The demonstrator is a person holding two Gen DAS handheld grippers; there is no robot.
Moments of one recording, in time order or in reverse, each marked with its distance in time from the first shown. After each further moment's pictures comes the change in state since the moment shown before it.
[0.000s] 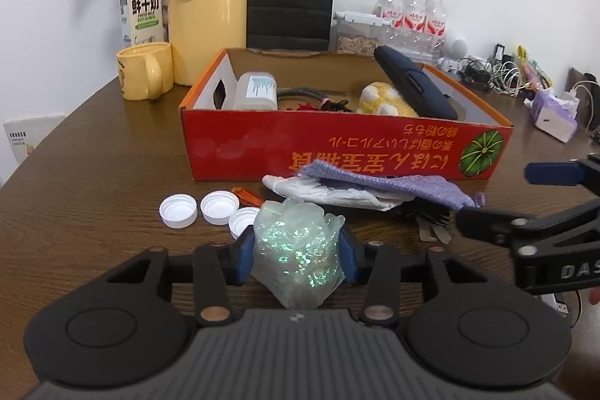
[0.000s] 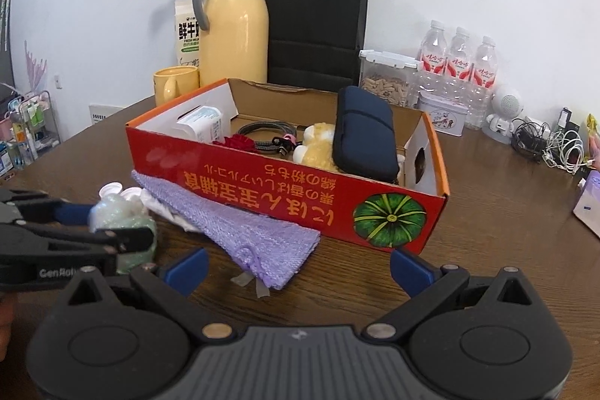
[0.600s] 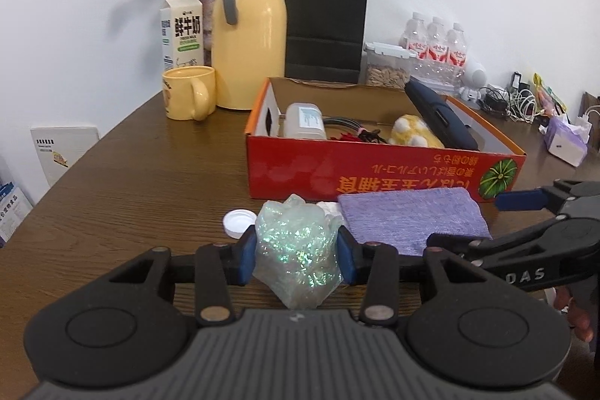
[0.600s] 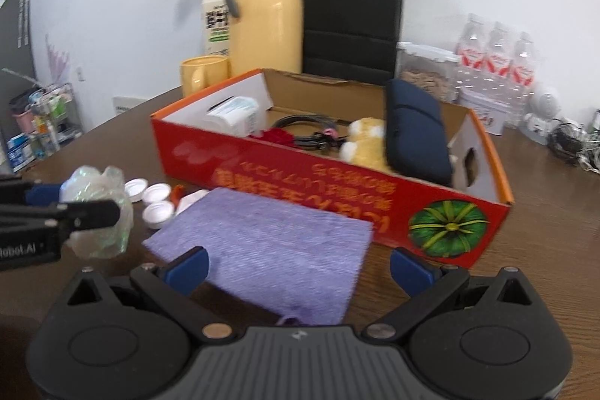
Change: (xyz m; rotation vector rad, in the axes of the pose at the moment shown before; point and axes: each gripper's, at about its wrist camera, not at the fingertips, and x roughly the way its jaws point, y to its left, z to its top) left arm -0.038 0.028 0.000 -0.044 -0.074 0.069; right arm 0.027 0.022 0.005 -0.026 0.027 0.092
